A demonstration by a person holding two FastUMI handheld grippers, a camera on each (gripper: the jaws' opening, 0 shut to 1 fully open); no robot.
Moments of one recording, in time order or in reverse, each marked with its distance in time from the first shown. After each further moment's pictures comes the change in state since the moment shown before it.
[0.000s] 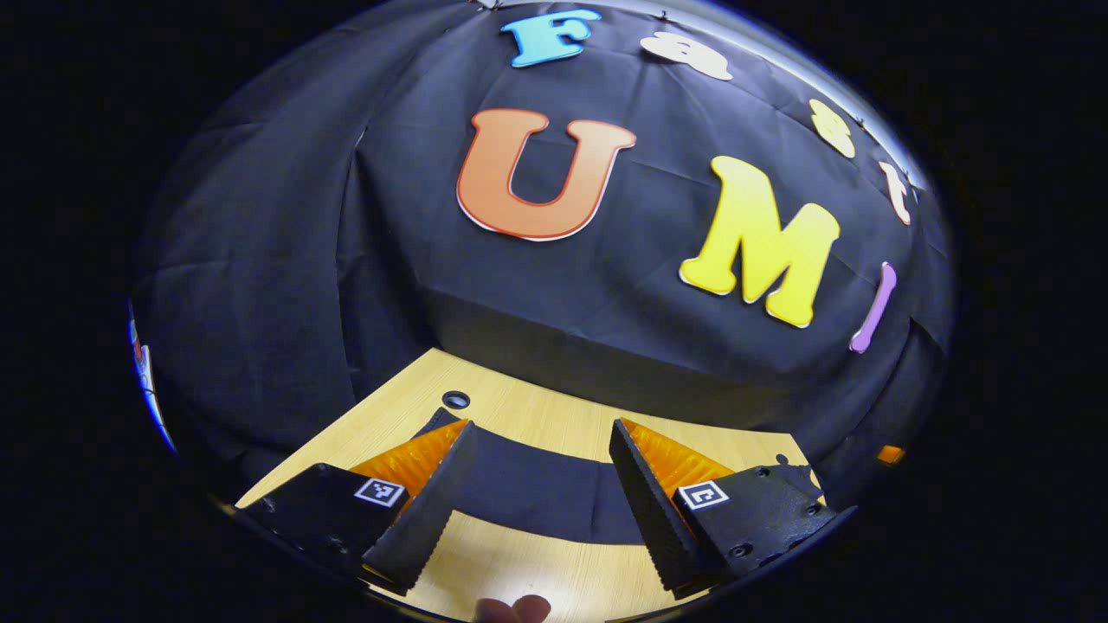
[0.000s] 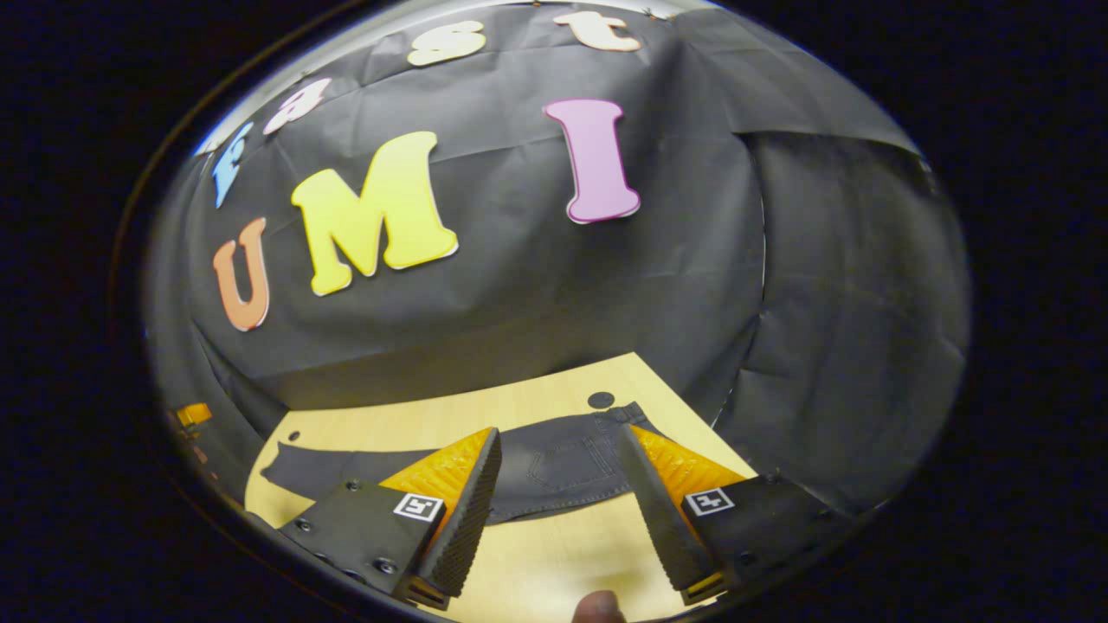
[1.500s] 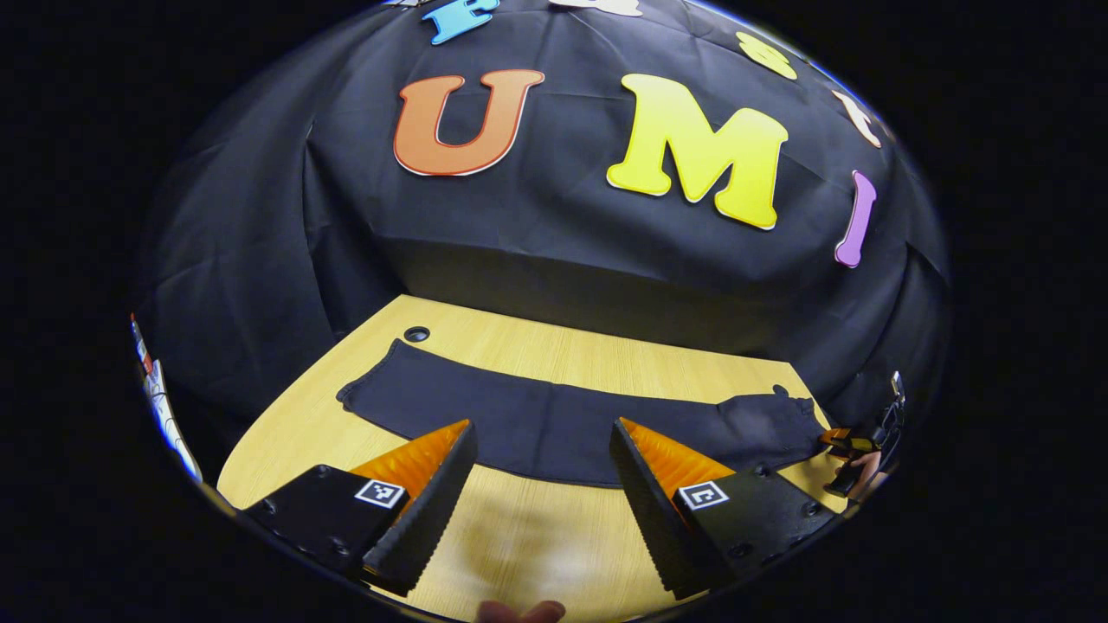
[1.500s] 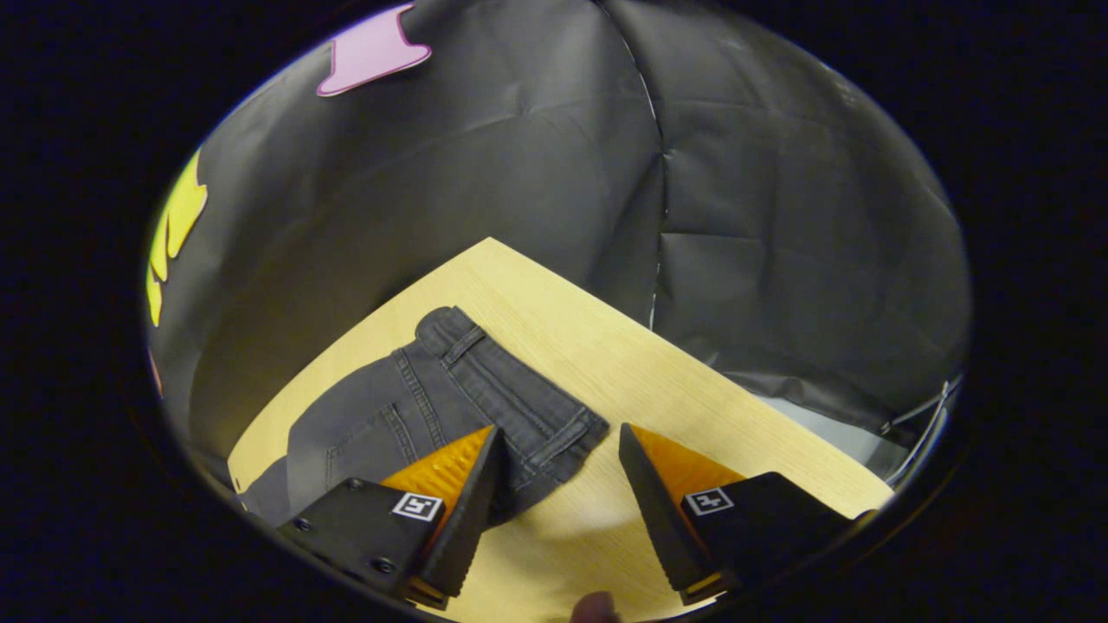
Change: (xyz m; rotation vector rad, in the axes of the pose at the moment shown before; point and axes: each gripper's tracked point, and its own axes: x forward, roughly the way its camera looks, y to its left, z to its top) left arm -0.008 -0.092 -0.095 0.094 0.219 0.041; right arm 0.193 -0.158 -0.145 0.379 0.302 -0.270
